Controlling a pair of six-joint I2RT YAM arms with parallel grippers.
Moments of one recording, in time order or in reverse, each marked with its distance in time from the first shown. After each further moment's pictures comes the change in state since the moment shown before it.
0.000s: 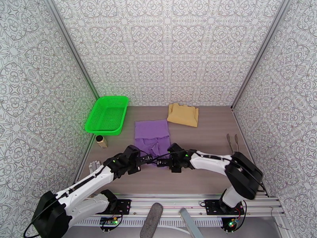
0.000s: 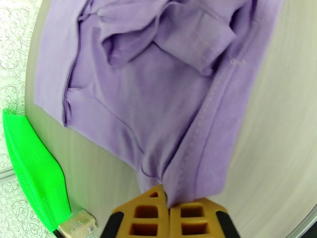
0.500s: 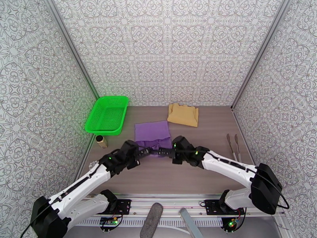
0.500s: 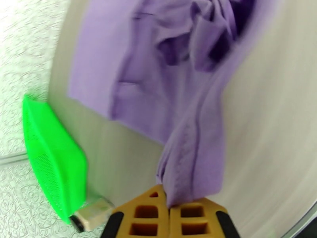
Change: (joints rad) left arm 0.124 -0.003 0.178 -0.067 -0.024 0.037; right arm -0.058 -0.140 0.172 -0.031 0.132 0.018
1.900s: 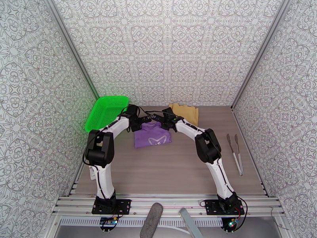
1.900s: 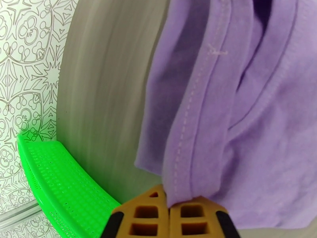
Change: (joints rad) left arm 0.372 1.036 0.814 0.142 0.177 0.317; right arm -0.250 0.963 0.954 0.008 0.056 -0.011
